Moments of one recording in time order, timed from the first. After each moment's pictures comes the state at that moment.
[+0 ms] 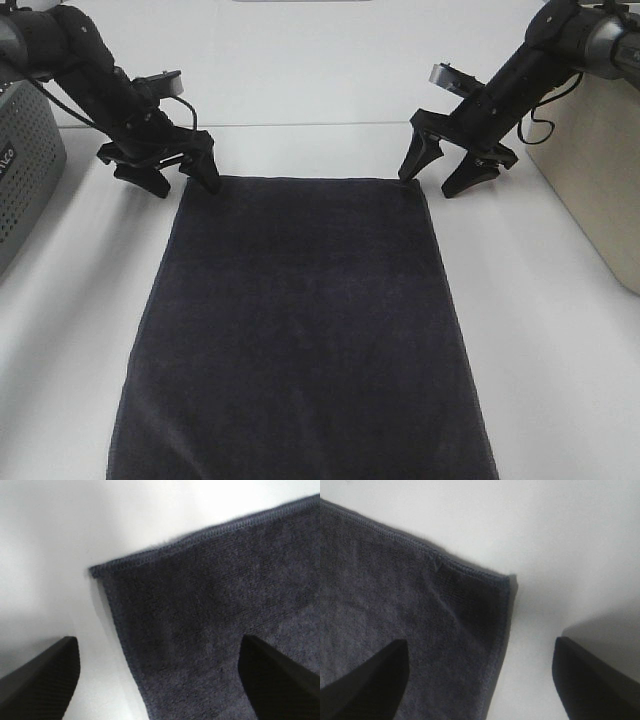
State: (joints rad) left arm -0.13 2.54 -2.11 -0.44 1.00 0.32; right arm 0.04 2.62 -2.26 0.51 1.21 -0.30
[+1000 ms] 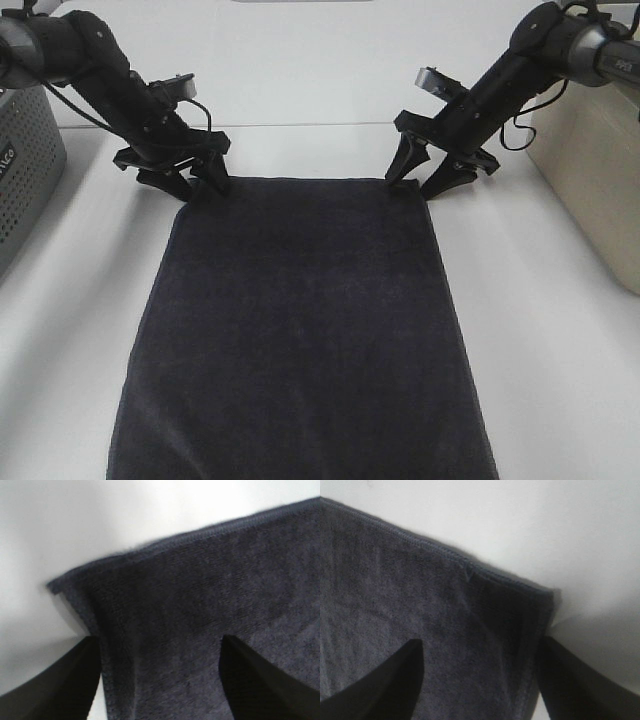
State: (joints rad) left arm -0.16 2.55 -2.11 -0.47 1.00 0.27; right arm 0.07 2.66 -2.28 0.55 1.22 -0.27
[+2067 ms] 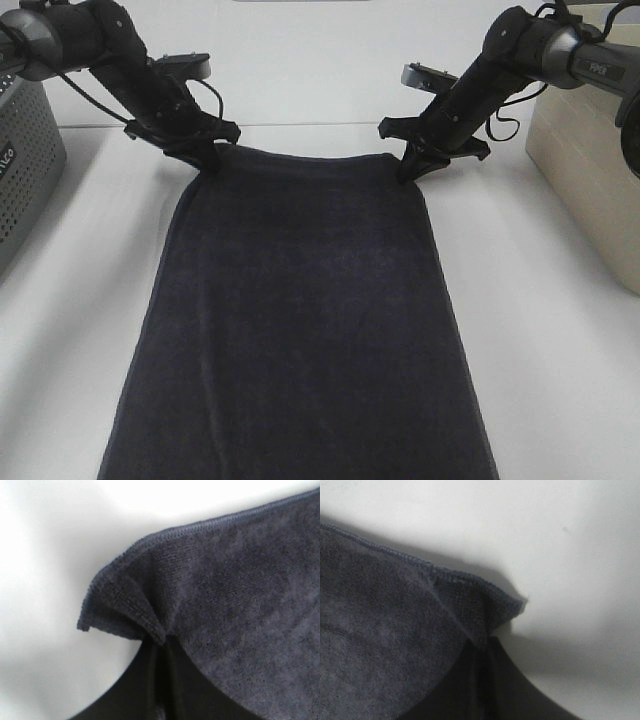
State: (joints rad) left arm -0.19 2.58 -2.26 -0.36 0.91 0.31; right arm 0.12 2.65 -2.31 0.40 0.99 -0.24
